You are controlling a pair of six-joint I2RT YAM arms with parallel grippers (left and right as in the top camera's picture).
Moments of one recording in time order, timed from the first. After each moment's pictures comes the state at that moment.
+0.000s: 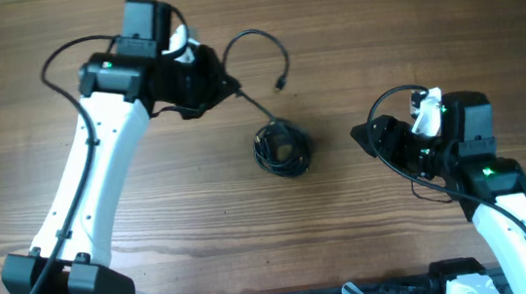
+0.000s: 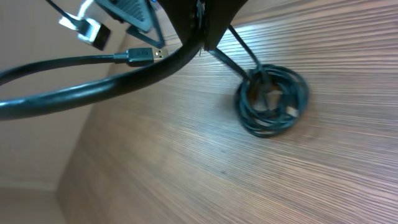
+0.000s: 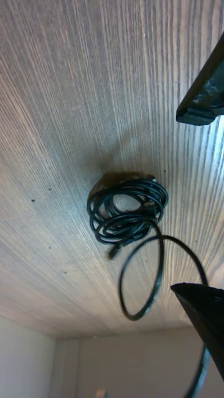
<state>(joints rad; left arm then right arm) -0.23 1.65 1.56 -1.01 0.56 -0.76 0.03 1.02 0.66 -0.53 -0.55 0.62</state>
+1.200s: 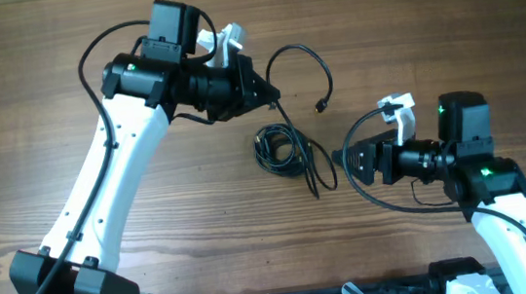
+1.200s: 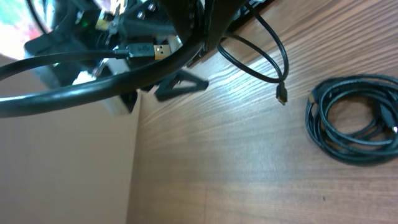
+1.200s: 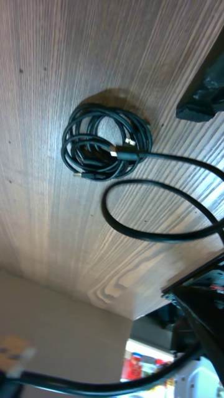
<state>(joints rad) -0.34 1.65 1.56 -0.96 0.81 -0.57 0.04 1.02 0.66 -0.53 -0.88 0.13</state>
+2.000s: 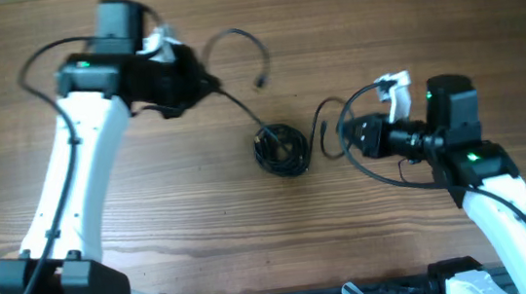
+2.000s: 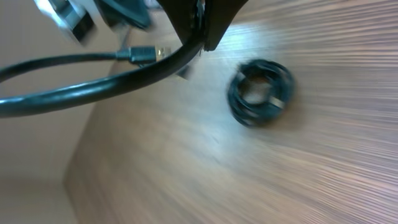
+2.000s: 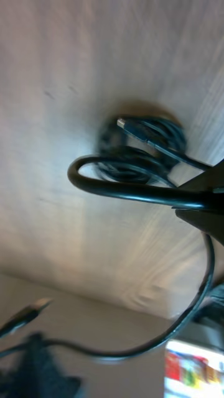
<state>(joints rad) -0.14 1.65 1.56 -1.03 0.59 -0.71 0.10 1.11 0.71 -0.34 -0.74 0.40</state>
